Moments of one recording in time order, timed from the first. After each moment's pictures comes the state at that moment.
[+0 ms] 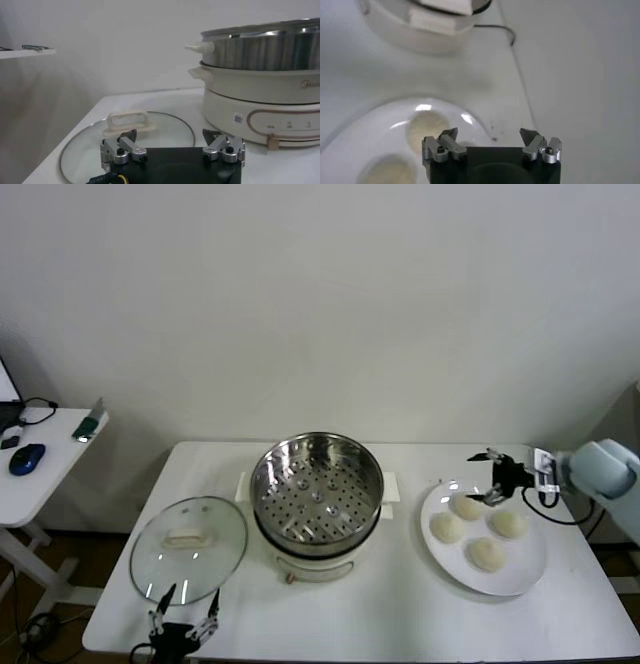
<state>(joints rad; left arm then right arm) 1.79 -1.40 -0.63 -1.85 -0.13 -0.21 0.09 0.05 0.50 -0.77 1.20 0.20 0.00 -0.99</state>
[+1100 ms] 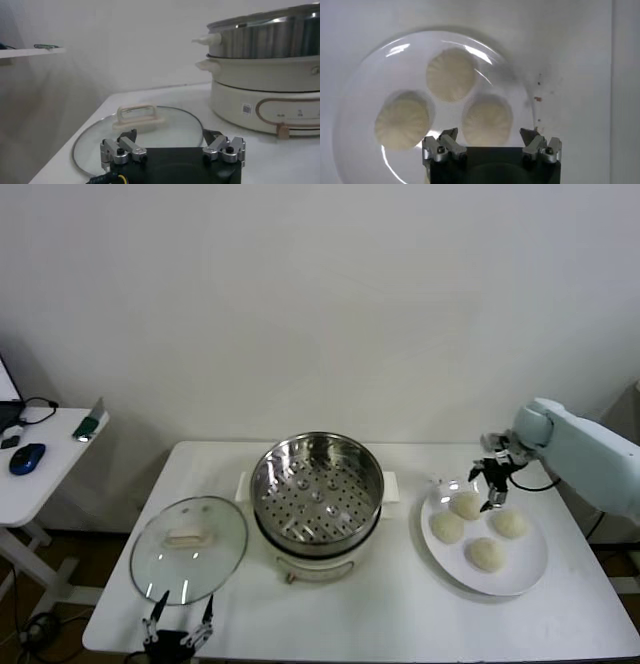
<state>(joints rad) 1.79 -1.43 -0.66 -1.80 -0.09 -0.25 0.09 0.16 0.86 -1.02 0.72 0.08 0.05 -1.14</state>
